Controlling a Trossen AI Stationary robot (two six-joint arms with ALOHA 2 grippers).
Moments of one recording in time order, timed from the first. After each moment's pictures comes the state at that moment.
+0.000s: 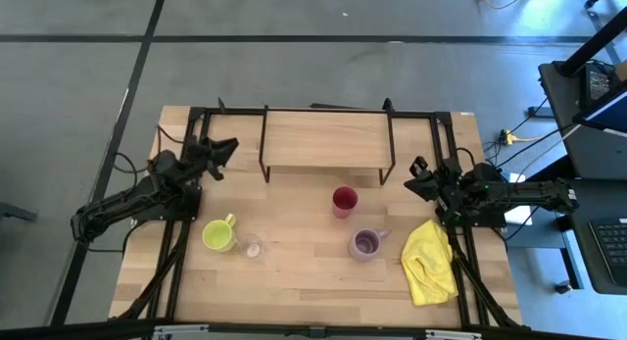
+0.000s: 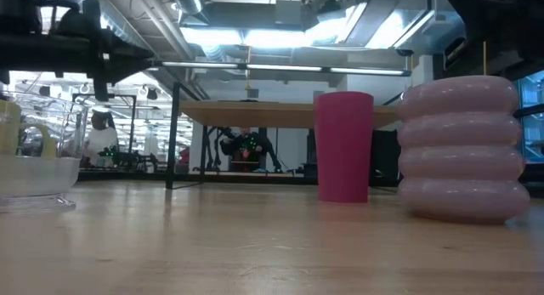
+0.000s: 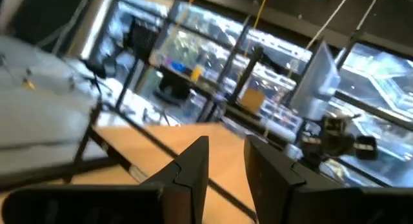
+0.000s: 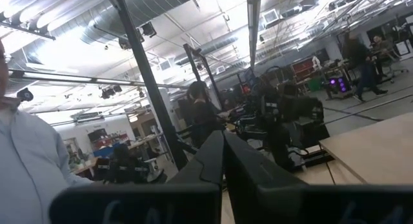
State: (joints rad) left arm 0.49 0.01 0.01 0.22 -0.08 -0.47; right arm -0.04 0.16 0.01 0.55 -0.16 0.46
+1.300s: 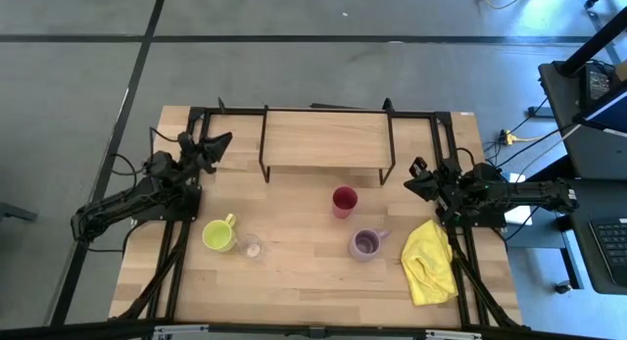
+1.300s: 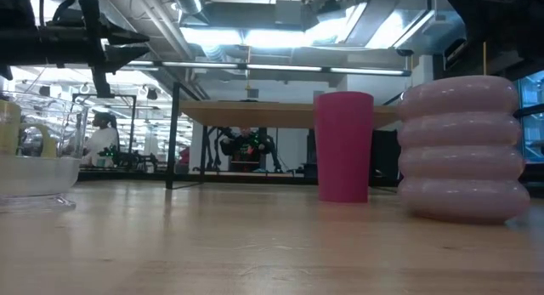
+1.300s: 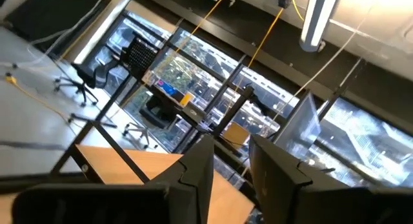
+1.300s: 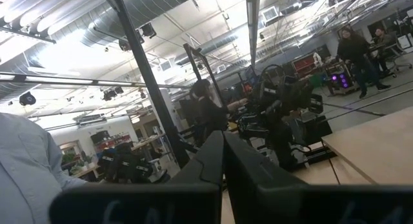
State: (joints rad) left arm 0.49 0.01 0.01 0.33 -0.13 -0.69; right arm -0.04 0.16 0.01 0.55 -0.16 0.49
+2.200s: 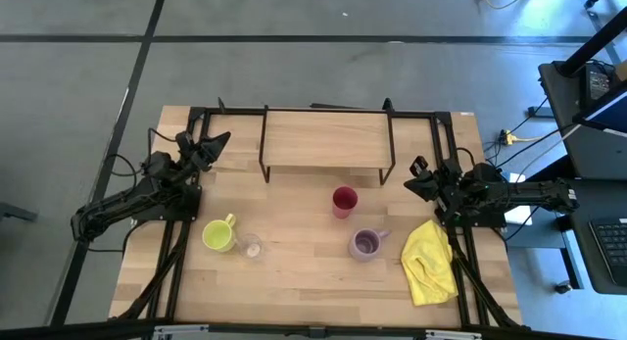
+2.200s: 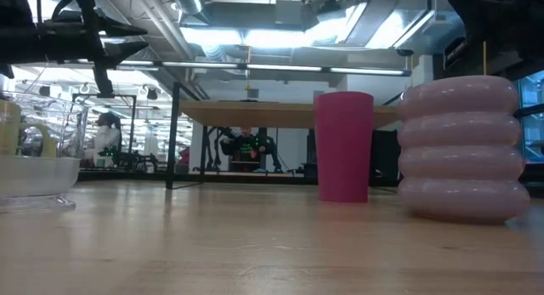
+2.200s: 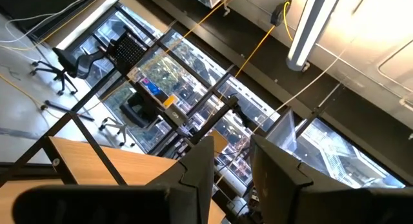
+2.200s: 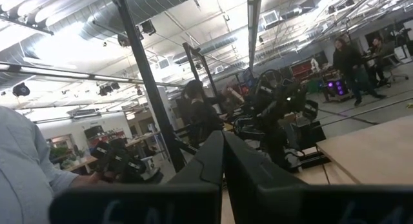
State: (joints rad) left arm 0.49 0.01 0.01 0.38 -0.12 -0.81; right arm -0.04 0.16 0.01 0.55 -0.16 0.43
